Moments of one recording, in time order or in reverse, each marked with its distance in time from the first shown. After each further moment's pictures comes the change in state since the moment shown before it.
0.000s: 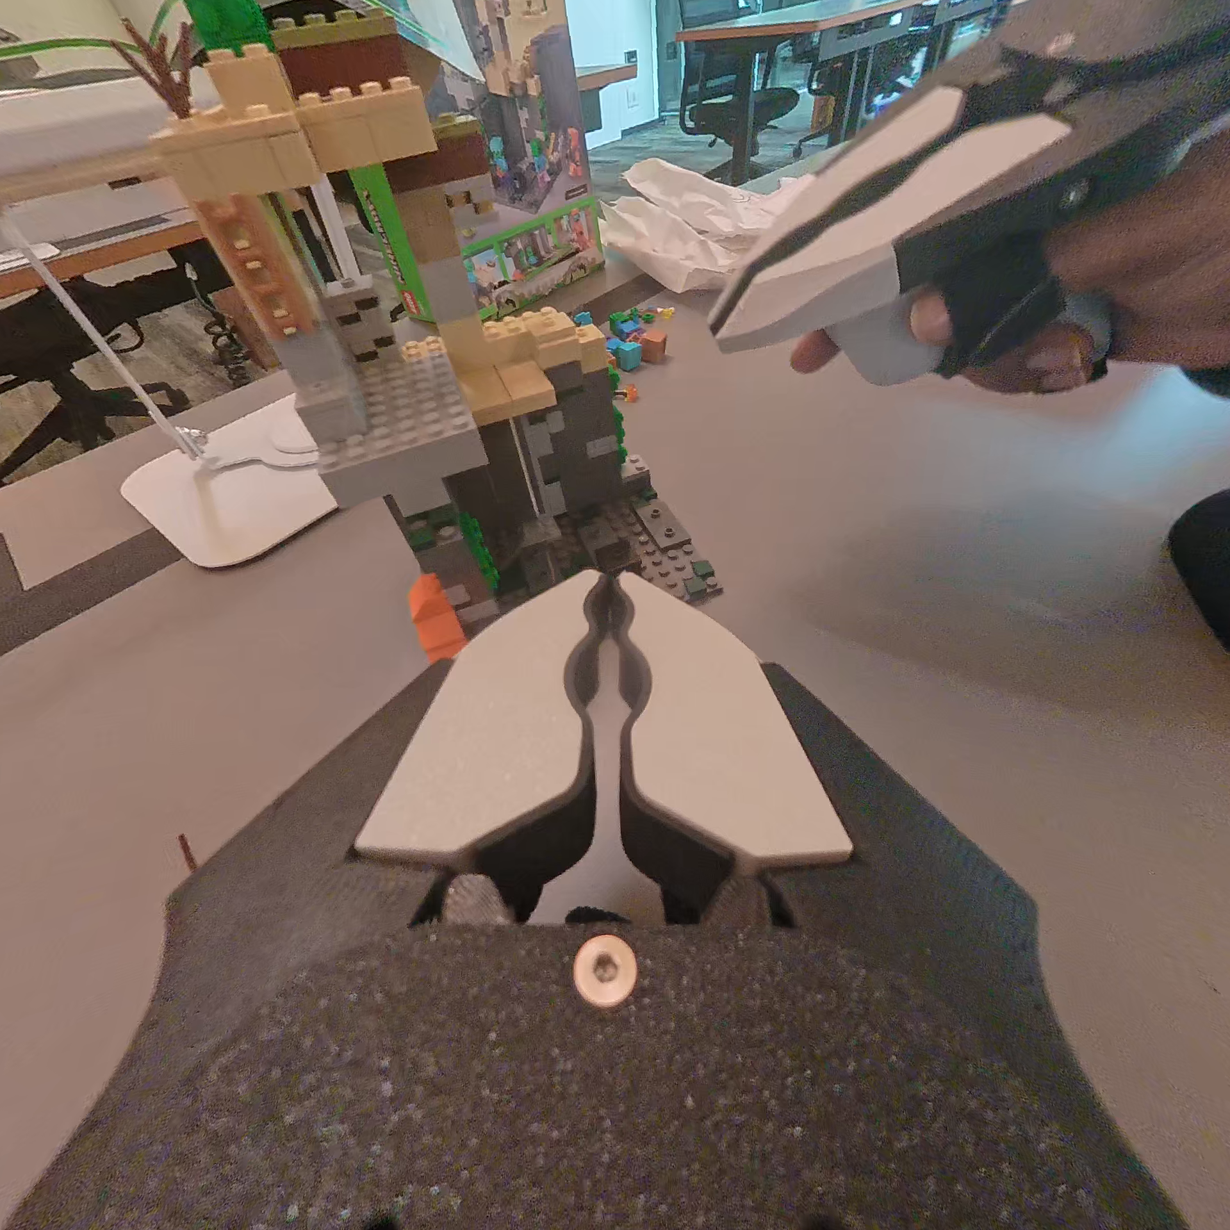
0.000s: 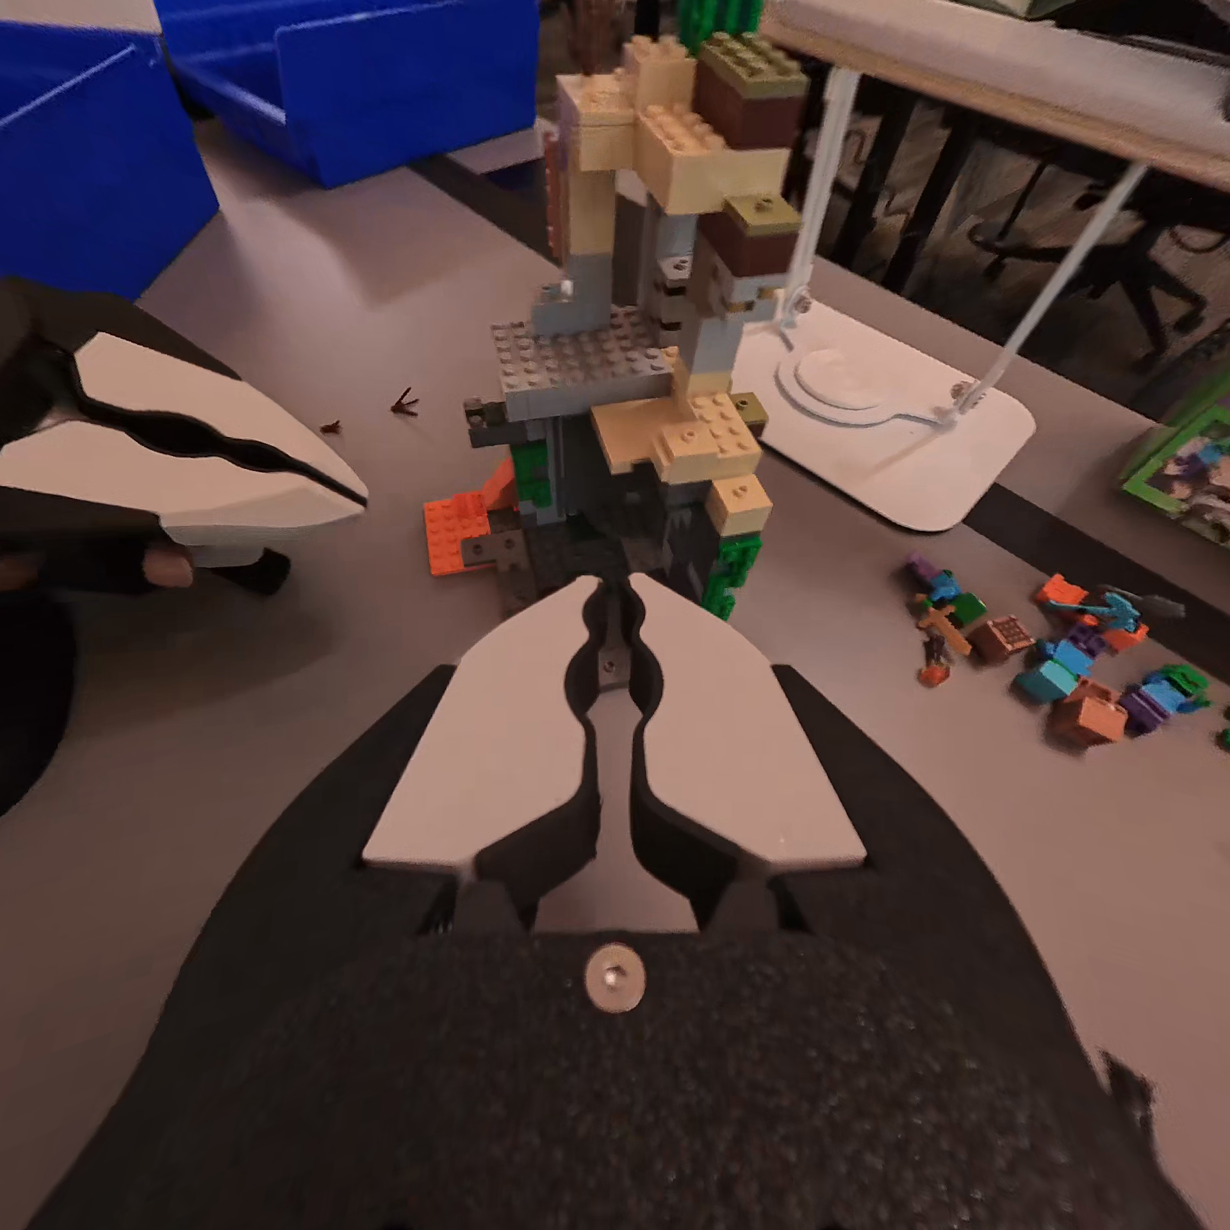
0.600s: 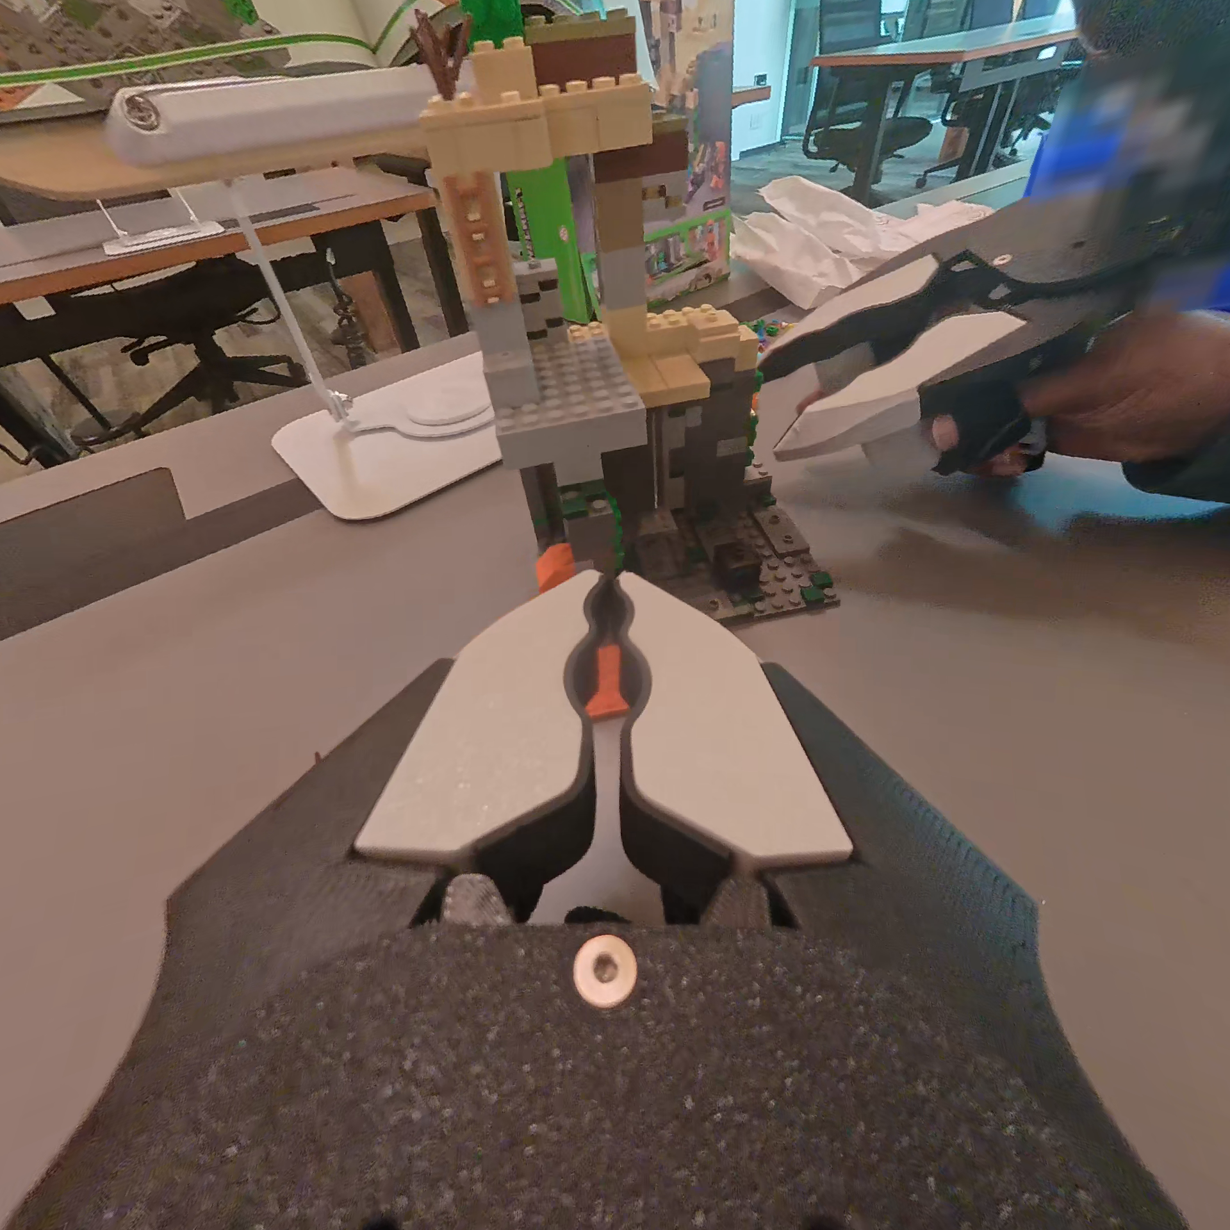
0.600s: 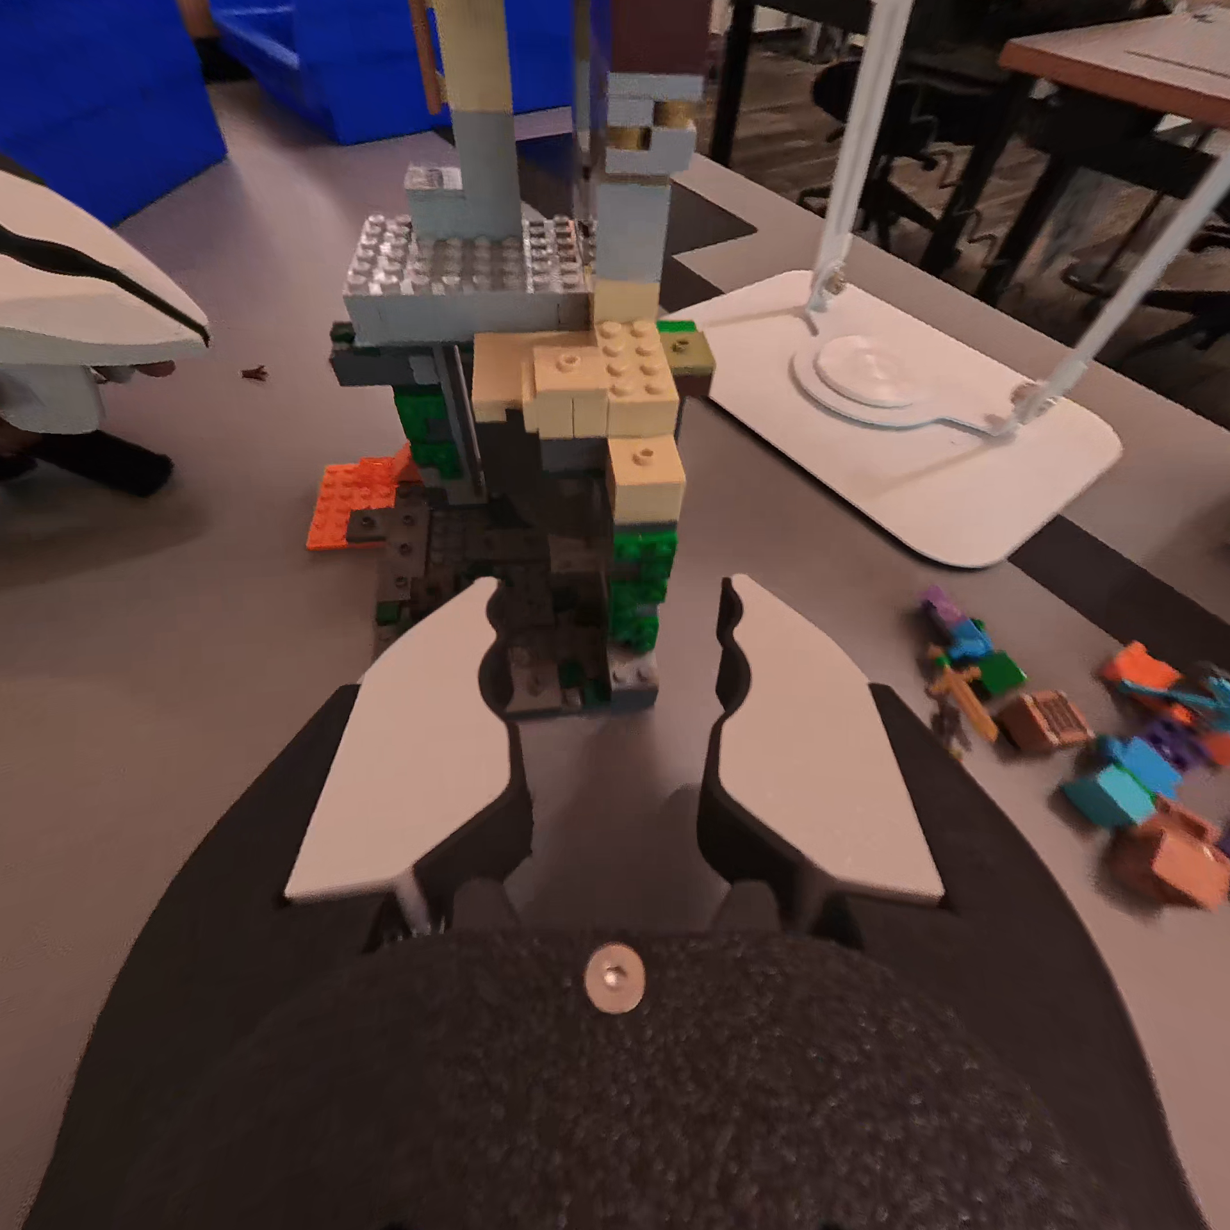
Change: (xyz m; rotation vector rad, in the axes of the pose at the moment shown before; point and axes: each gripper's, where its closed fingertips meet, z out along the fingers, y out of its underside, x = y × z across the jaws) left arm -0.043 0.005 -0.010 0.019 -0.157 -0.065; right arm 0.038 0.027 0.053 0.033 -0.127 -0.055
